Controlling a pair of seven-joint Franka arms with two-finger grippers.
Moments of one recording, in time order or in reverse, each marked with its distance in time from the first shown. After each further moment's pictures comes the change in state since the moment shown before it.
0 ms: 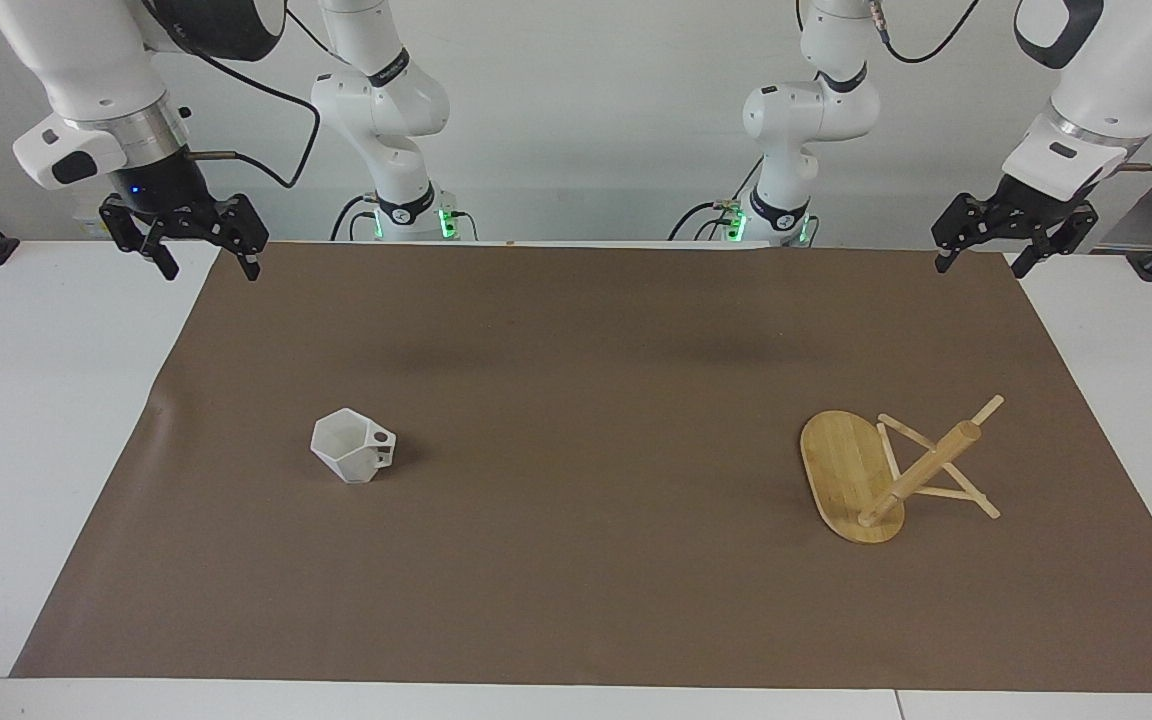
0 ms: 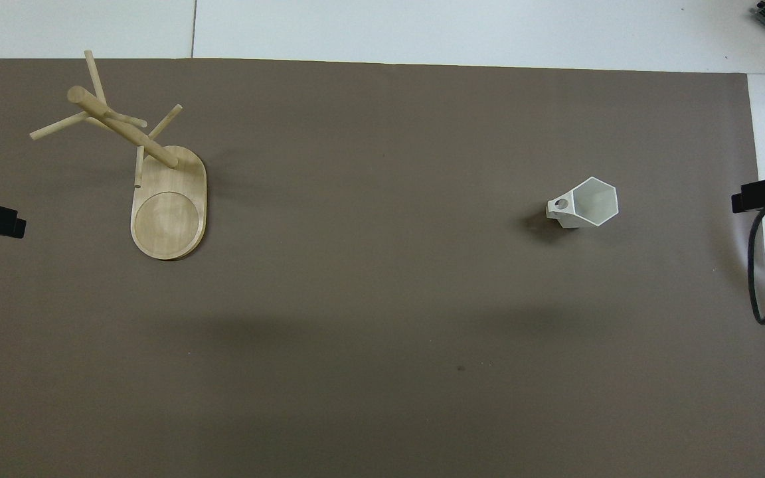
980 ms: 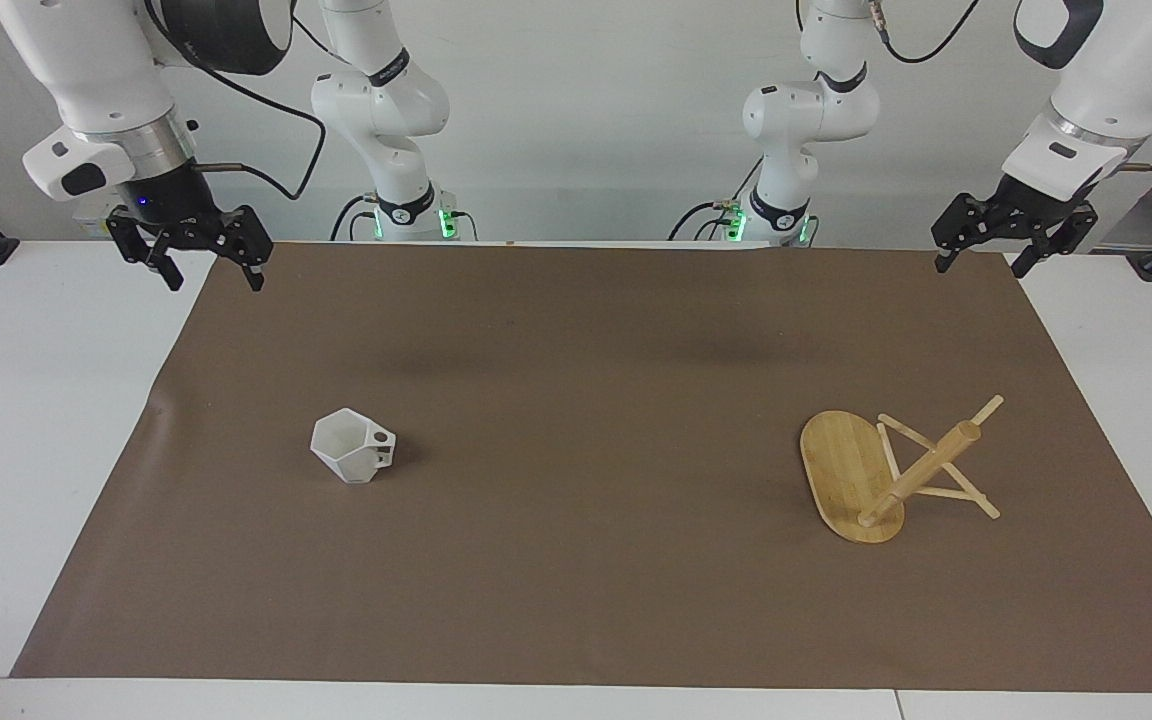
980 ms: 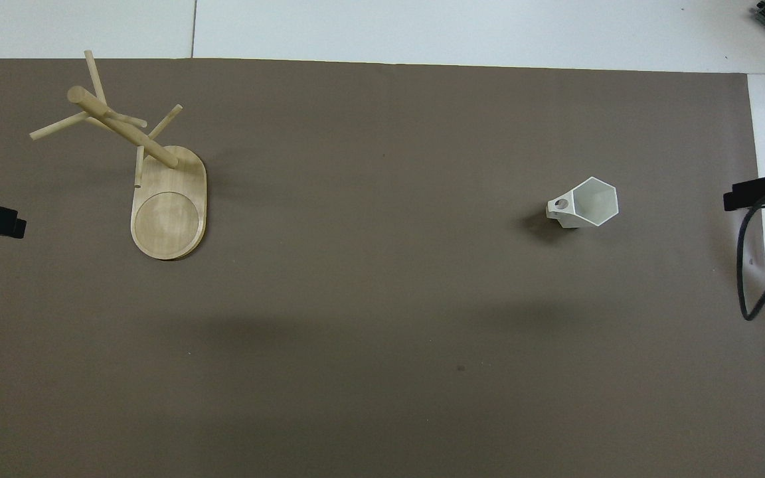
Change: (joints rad) left arm 0.000 0.000 0.000 0.000 0.000 0.000 0.000; right arm 0.001 -0.016 0.007 -0.092 0.000 0.125 0.000
